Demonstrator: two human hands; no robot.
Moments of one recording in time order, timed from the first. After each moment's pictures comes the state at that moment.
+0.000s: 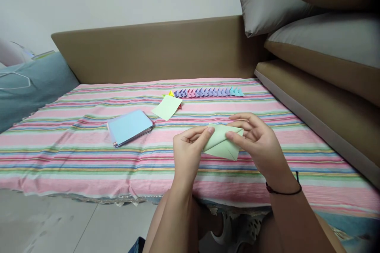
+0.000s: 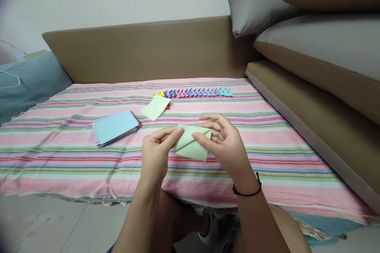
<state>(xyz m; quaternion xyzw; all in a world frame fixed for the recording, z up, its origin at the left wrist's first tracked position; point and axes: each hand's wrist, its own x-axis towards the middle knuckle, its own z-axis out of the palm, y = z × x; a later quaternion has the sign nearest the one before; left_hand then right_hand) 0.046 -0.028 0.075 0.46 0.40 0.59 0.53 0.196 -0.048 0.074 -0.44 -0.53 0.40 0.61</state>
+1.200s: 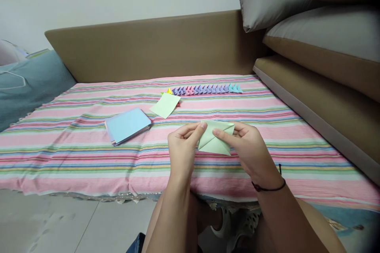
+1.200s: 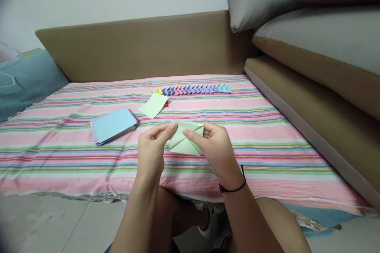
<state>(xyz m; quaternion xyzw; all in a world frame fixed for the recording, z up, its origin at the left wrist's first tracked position) 0.043 -0.026 0.073 0.45 0.42 0.61 0.50 0.175 -0.049 0.072 -0.48 -0.43 0.49 0.59</state>
